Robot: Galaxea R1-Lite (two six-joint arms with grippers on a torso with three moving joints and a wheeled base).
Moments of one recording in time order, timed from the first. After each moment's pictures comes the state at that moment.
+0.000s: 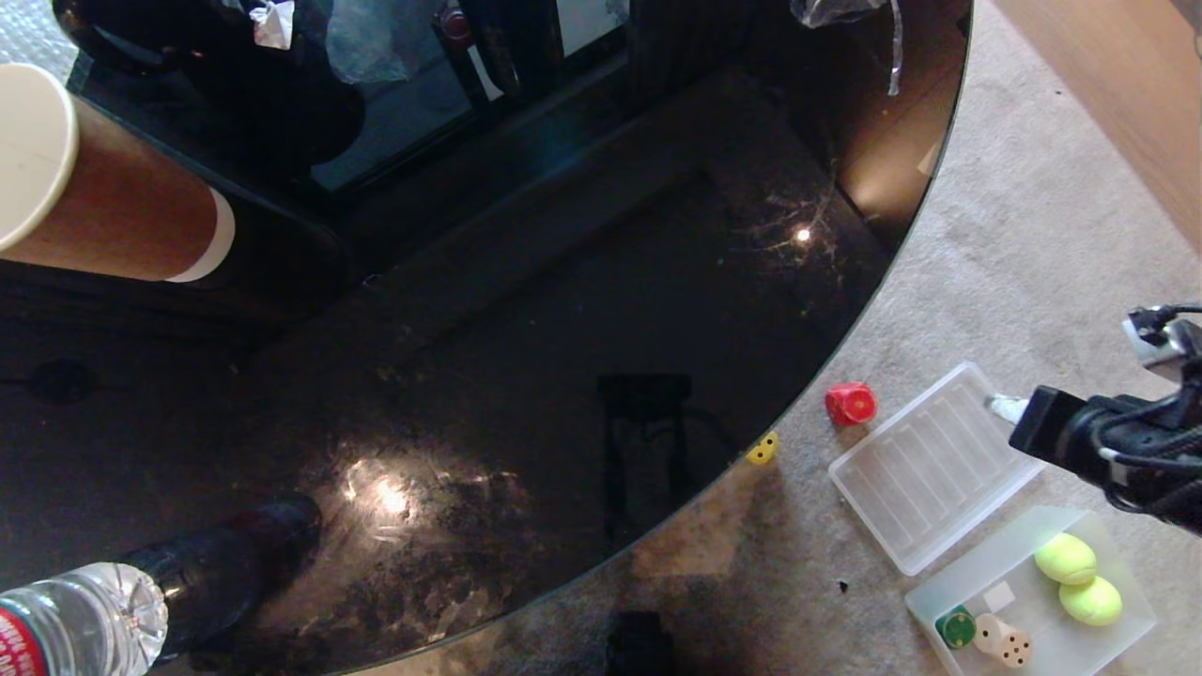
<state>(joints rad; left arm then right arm) 0.00 0.00 0.00 0.01 0.01 -0.01 0.05 1.48 -0.45 -0.76 0.01 0.36</state>
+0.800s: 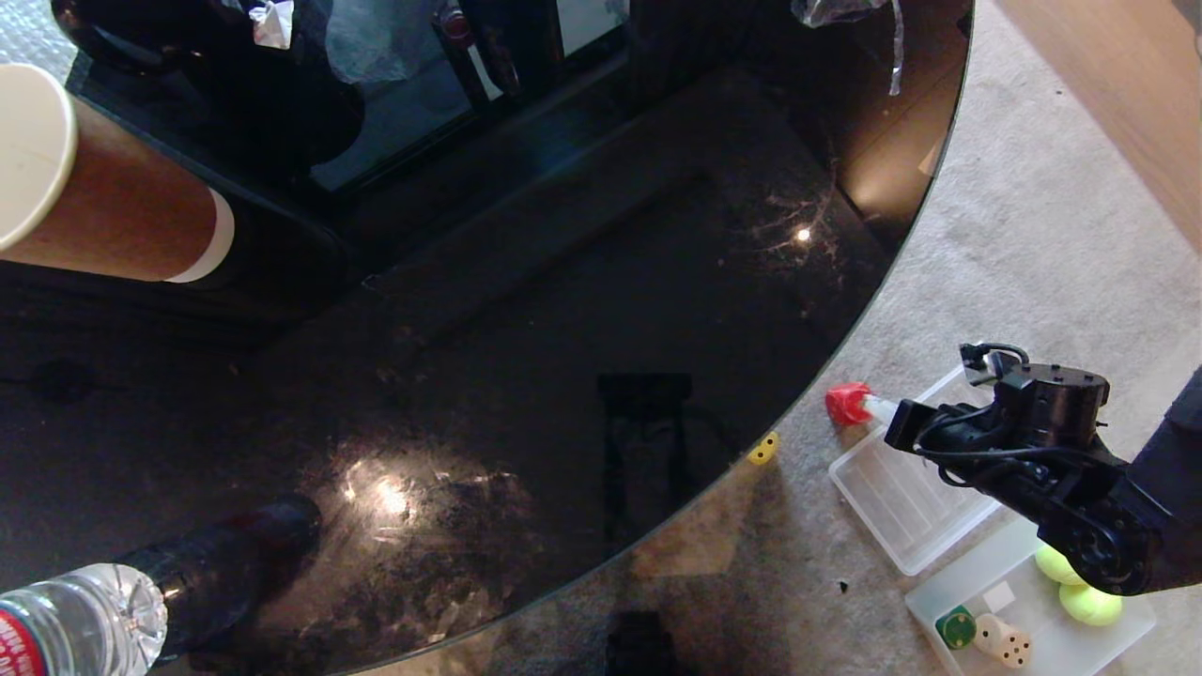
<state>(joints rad) 0.00 0.00 0.00 0.01 0.01 -0.01 0.05 2.07 -0.54 -1.25 0.08 0.30</state>
